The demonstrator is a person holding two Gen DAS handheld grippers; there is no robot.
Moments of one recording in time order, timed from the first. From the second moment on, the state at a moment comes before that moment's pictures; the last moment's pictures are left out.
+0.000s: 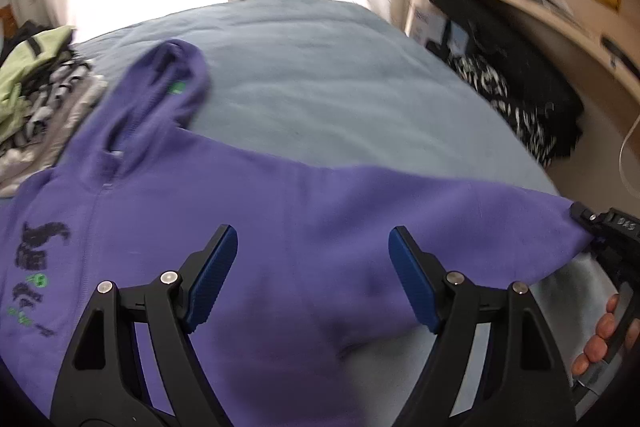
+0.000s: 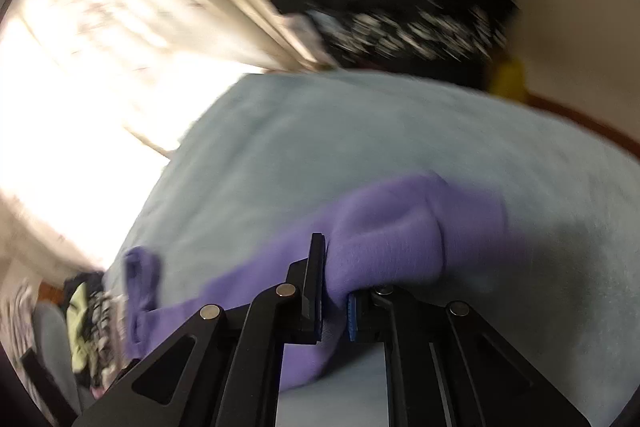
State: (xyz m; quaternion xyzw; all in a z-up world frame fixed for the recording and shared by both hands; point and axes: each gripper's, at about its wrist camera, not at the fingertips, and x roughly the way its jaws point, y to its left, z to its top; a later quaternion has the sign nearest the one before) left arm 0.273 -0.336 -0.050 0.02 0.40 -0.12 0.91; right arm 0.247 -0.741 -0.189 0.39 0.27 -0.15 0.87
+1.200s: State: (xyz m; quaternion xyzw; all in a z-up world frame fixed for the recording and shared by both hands) left arm 0.219 -0.066 -0.040 -0.07 0.41 -0.15 0.90; right arm 0.245 -0.359 -0.173 0.05 0.42 0.11 0.90
